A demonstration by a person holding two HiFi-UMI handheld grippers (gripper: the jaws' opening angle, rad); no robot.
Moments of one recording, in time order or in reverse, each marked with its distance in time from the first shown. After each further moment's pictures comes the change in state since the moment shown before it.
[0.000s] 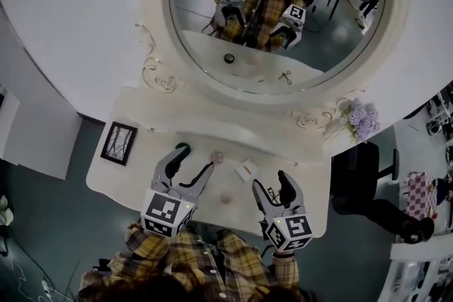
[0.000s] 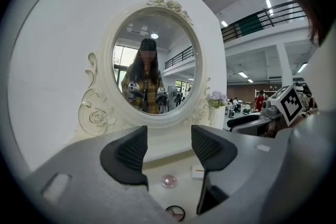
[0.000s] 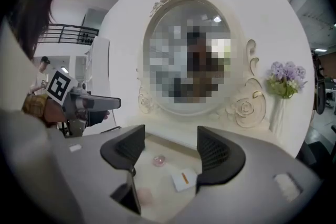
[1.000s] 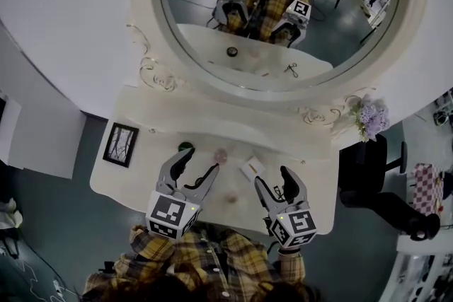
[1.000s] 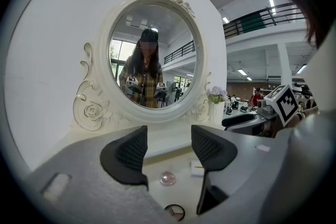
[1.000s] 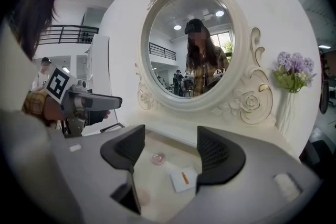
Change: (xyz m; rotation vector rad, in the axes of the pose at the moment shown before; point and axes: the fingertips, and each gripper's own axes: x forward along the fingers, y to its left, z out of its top) left arm 0.021 0.002 -0.012 -0.010 0.051 -0.012; right arm 0.025 -0.010 -0.010 0.002 0.042 0.038
